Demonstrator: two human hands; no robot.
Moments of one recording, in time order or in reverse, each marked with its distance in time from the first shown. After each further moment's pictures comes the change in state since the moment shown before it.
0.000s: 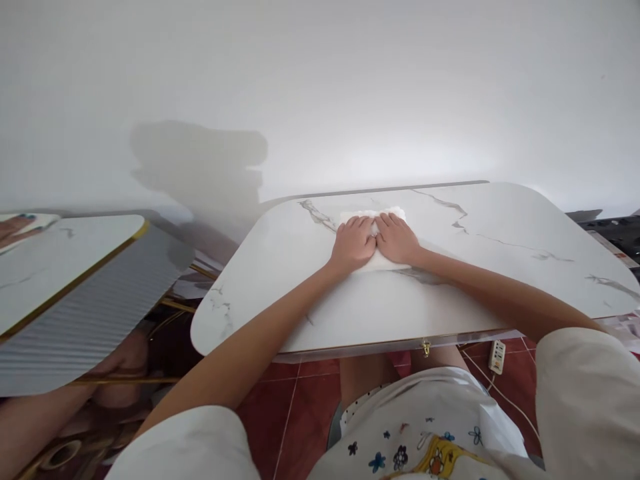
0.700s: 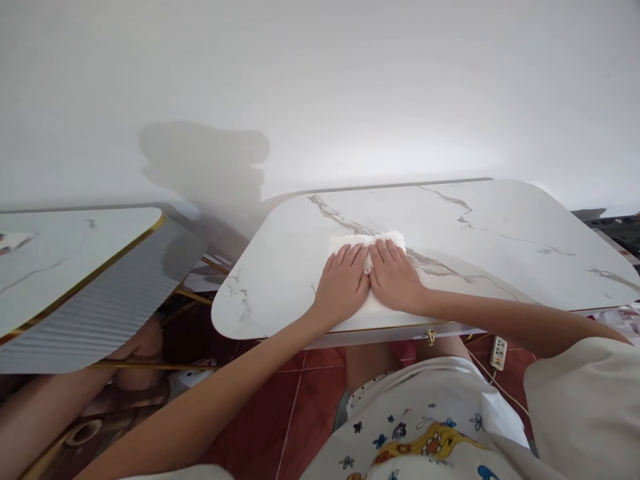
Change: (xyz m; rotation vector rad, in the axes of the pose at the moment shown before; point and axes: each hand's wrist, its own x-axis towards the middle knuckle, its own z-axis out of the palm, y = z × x) left_hand -0.112 0.015 -0.027 0.060 -0.058 -0.039; right_hand -0.084 -0.081 -0.020 0.043 -0.059 0.058
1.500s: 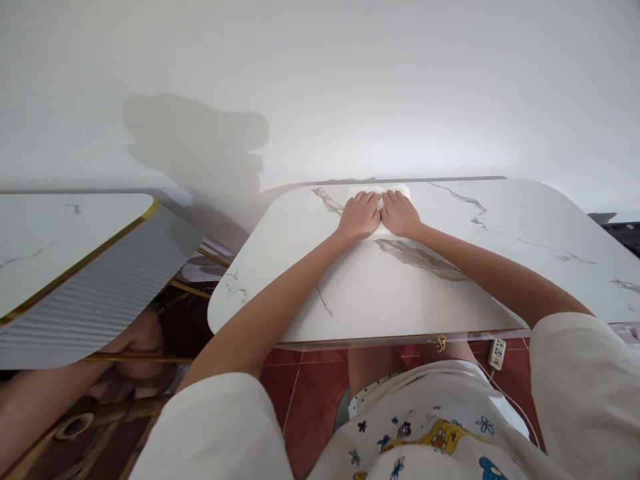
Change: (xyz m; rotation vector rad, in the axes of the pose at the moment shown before) left_hand 0.156 -0.056 0.034 0.010 0.095 0.123; right_hand 0.150 0.081 0.036 -0.074 0.094 -0.006
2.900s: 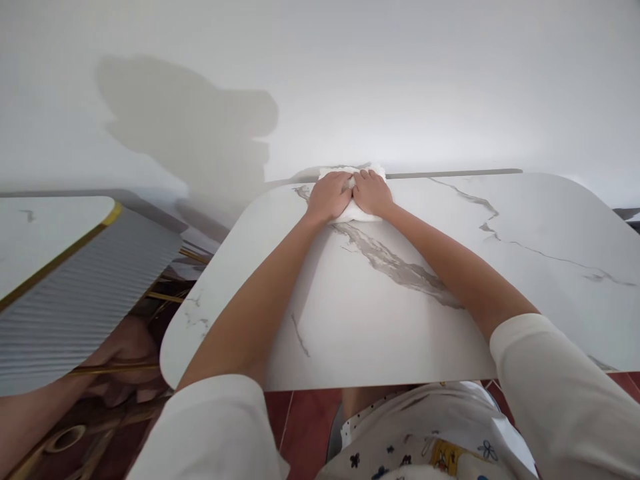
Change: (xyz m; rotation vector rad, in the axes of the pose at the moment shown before) left_hand 0.048 -0.074 0.008 -0.089 0.028 -0.144; right_hand 0.086 -0.012 0.024 0.109 -0.075 0.006
